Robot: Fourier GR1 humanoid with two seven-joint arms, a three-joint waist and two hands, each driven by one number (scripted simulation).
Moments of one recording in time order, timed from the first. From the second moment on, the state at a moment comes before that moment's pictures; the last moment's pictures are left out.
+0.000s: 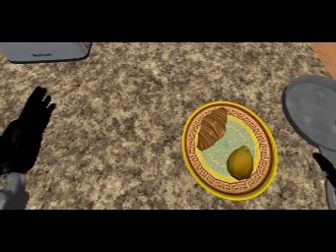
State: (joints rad) left arm -0.09 0.39 -0.06 -1.58 0.31 0.24 0.15; right arm 0.20 -0.56 -0.08 -1.84 -0.01 -0.24 -0.07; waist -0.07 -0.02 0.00
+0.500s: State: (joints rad) left arm -0.13 0.36 -0.08 -1.59 0.30 0.24 0.18; right arm 0.43 -0.71 -0.10 -2.20 0.20 -0.17 0.15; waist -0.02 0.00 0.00
